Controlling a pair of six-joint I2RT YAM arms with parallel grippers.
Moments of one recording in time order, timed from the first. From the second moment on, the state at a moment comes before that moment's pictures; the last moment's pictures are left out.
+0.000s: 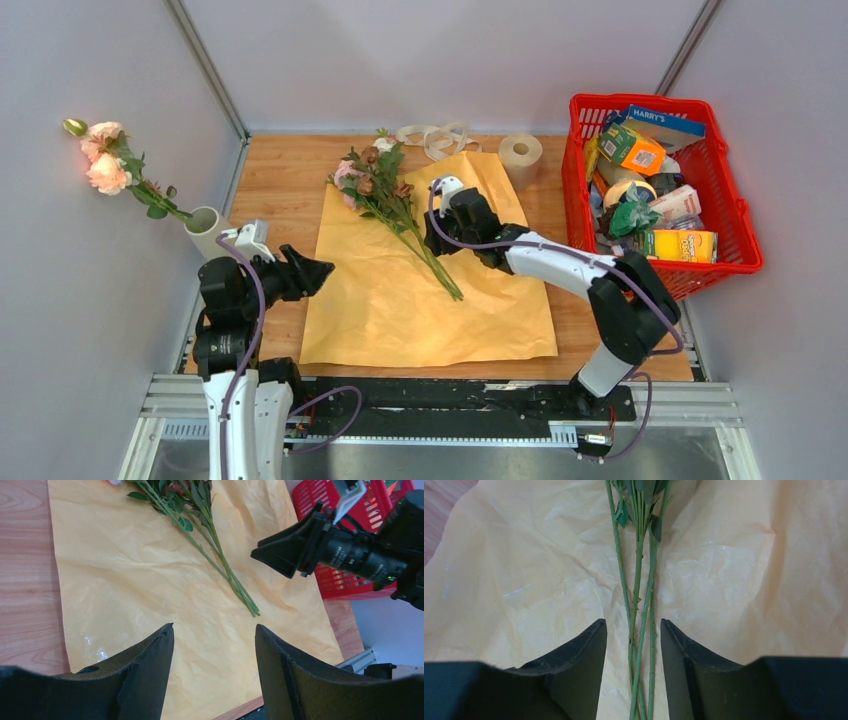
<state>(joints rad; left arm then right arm) 0.19 0.43 0.64 -0.60 0.65 -0.41 0.72 1.61 1.04 -0.01 -0.03 0.21</state>
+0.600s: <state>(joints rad) 0.17 0.40 0.64 -0.60 0.65 -0.41 0.72 1.95 1.21 0.00 -0.03 0.21</state>
